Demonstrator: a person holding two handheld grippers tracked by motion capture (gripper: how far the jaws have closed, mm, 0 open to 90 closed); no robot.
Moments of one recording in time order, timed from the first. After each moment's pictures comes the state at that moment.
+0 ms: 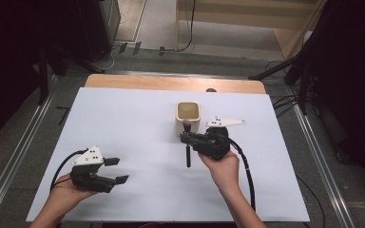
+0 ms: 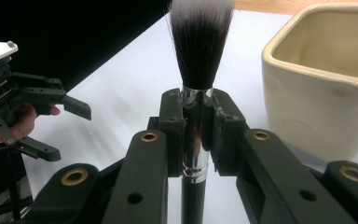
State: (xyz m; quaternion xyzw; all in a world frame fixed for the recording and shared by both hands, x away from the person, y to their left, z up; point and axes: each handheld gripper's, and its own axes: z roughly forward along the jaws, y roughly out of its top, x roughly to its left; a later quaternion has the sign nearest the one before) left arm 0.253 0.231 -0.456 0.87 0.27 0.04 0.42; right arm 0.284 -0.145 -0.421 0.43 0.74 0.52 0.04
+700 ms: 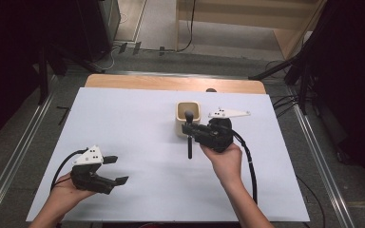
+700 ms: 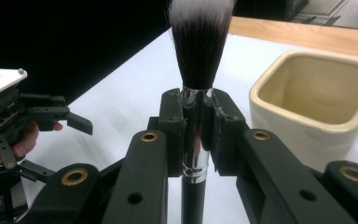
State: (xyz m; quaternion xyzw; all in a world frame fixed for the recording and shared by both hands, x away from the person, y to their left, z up) left arm 0.255 0.232 -0.456 0.87 0.27 0.05 0.42; right arm 0.292 -0.149 -0.396 0.43 0.73 0.52 0.06
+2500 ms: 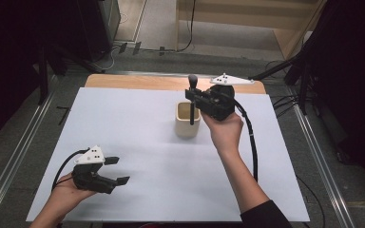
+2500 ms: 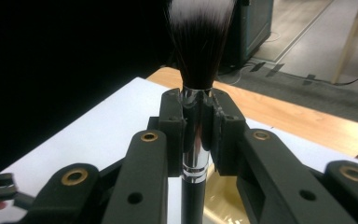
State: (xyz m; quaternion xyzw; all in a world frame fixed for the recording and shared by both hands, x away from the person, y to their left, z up) left arm 0.255 0.228 -0.457 0.87 0.28 0.04 0.41; right arm 0.341 -0.148 -0.338 0.44 0.71 0.53 0.17
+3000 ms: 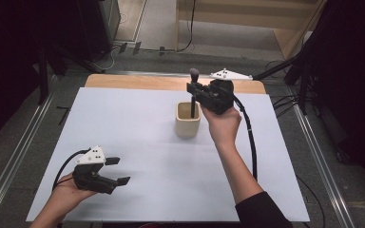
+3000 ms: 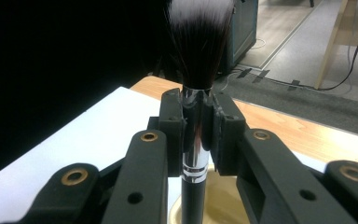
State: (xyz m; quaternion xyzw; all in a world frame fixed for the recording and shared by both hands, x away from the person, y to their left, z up) left arm 0.255 0.227 -0.458 0.87 0.28 0.04 0.41; right arm 0.360 -0.149 -0.344 0.45 0.70 0.53 0.19
